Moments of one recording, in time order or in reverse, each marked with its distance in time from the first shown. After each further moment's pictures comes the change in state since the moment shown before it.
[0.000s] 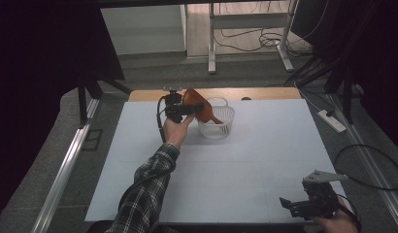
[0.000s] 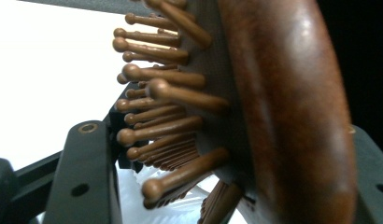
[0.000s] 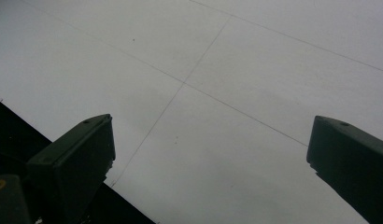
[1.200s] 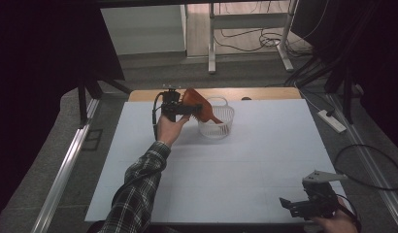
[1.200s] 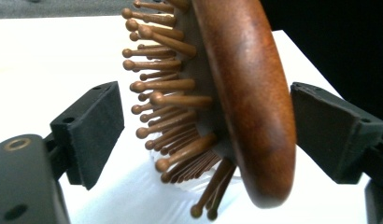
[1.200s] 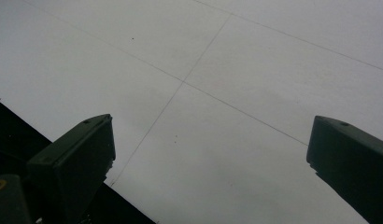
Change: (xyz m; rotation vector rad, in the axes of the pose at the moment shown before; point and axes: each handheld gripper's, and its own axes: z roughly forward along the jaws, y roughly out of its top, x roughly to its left) left arm 0.001 0.009 -0.013 0.059 0.034 0.139; right arm 0.000 0.000 0.000 0.003 -0.003 0.001
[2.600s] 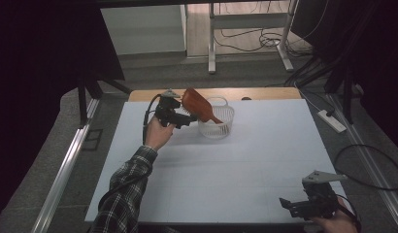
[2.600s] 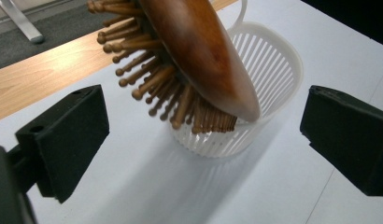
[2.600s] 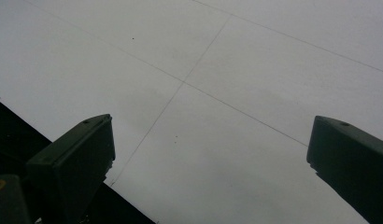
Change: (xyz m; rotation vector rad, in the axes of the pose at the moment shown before) left arm -0.003 -0.014 -0.023 0.045 0.021 0.327; right arm 0.001 0.000 0.000 -0.002 -0.004 -0.007
